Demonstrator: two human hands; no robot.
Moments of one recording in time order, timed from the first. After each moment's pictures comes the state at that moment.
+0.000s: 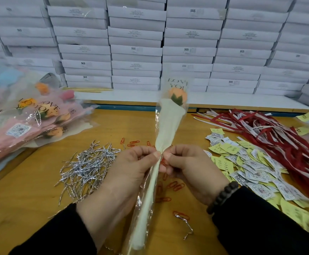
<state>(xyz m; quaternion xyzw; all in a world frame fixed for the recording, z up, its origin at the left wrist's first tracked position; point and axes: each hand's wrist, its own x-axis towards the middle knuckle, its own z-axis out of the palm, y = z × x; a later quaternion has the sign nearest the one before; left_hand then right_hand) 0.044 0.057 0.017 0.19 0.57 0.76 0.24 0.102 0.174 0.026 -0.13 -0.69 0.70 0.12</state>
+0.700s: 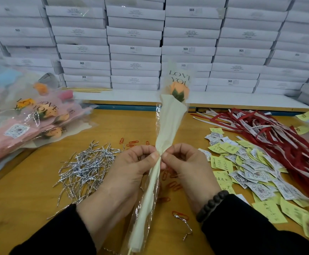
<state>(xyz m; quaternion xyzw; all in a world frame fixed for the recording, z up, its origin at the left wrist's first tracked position) 0.043 0.059 0.014 0.19 0.55 0.78 0.25 0.100 0.164 0.011 -0.16 -0.65 0.69 0.25</state>
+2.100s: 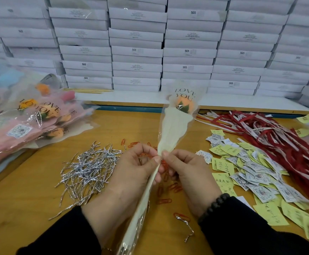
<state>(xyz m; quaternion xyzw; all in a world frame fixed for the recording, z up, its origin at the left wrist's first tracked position) 0.045 0.061 0.015 0.20 0.60 0.75 0.19 0.101 0.162 0.009 -0.12 -0.65 0.71 0.22</state>
